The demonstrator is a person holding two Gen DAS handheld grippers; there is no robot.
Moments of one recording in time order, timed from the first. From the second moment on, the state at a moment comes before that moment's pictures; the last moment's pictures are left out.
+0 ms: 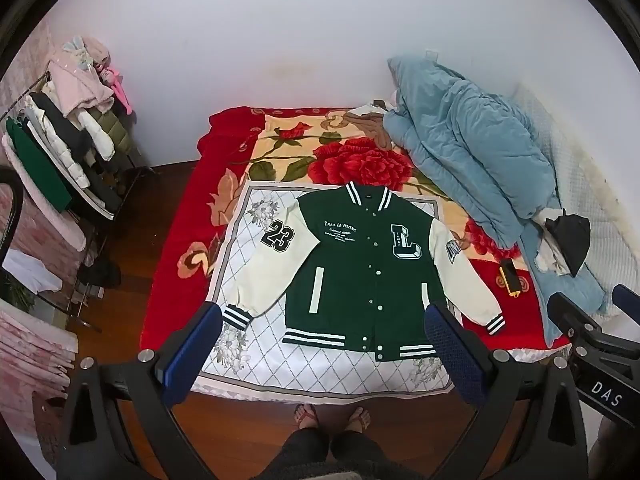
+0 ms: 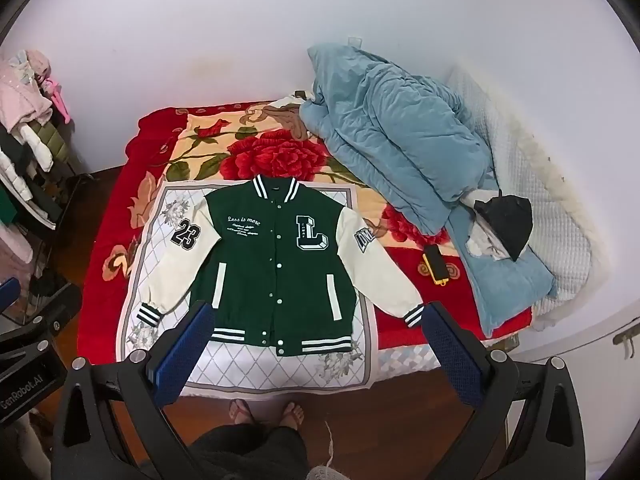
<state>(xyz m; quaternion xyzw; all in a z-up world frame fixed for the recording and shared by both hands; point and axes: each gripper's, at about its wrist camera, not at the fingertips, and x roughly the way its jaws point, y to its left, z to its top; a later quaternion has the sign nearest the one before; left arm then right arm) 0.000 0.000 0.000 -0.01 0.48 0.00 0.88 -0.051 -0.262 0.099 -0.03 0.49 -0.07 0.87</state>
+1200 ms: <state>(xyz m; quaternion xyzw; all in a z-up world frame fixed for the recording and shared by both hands) -0.001 0.001 0.007 -0.01 0.47 0.00 0.88 -0.059 -0.237 0.125 -0.03 0.48 -0.07 0.87</state>
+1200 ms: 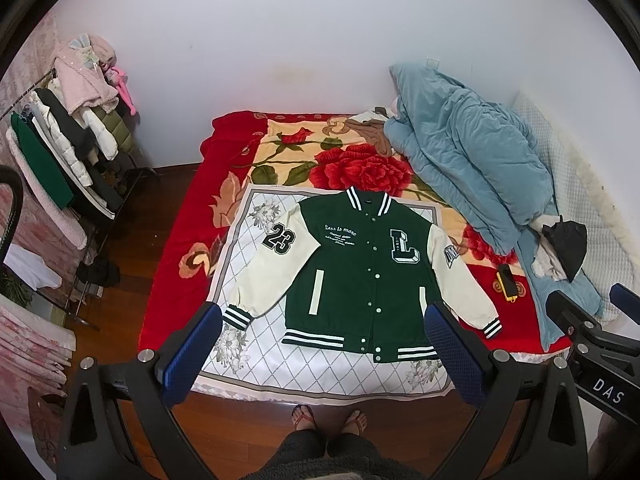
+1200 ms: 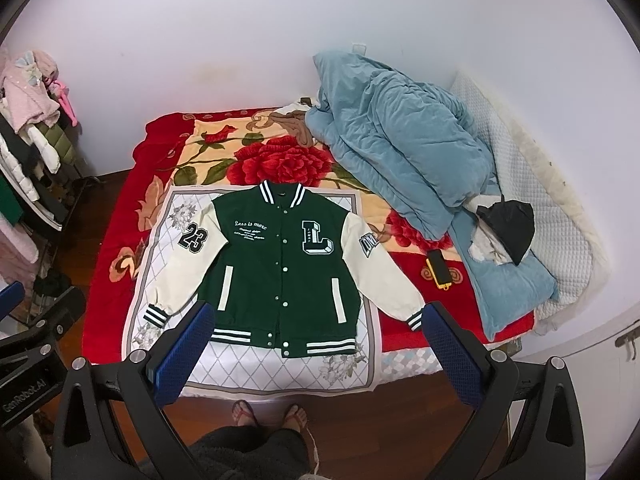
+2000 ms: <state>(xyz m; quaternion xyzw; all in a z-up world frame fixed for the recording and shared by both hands) 0.002 -0.006 0.015 -0.01 0.47 0.00 0.88 -0.062 -0.235 0.130 -0.03 0.48 -0.07 0.88</state>
